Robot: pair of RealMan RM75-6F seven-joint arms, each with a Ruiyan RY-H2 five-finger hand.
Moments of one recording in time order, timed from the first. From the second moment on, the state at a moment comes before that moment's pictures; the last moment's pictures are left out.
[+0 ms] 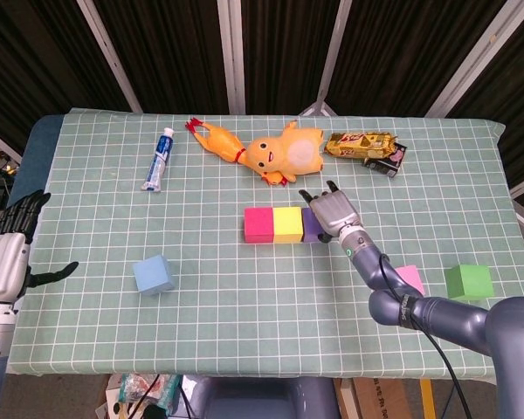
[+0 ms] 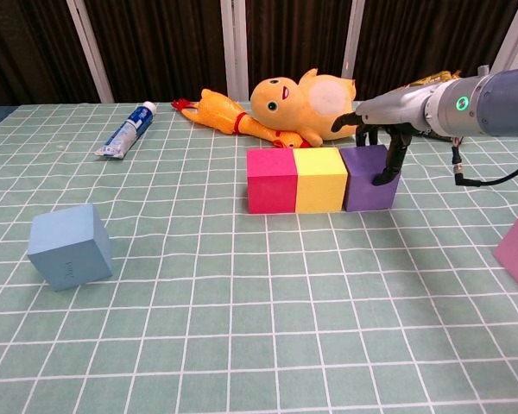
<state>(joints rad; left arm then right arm) -0.25 -1.02 -0.19 -2.04 1.25 1.45 0.15 1.11 -1.44 0.08 -1.33 -0.63 0.69 -0.53</state>
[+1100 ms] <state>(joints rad) -0.25 -1.02 -0.20 -2.04 1.25 1.44 0.15 1.12 -1.46 0.08 -1.33 -0.58 0.73 -0.55</state>
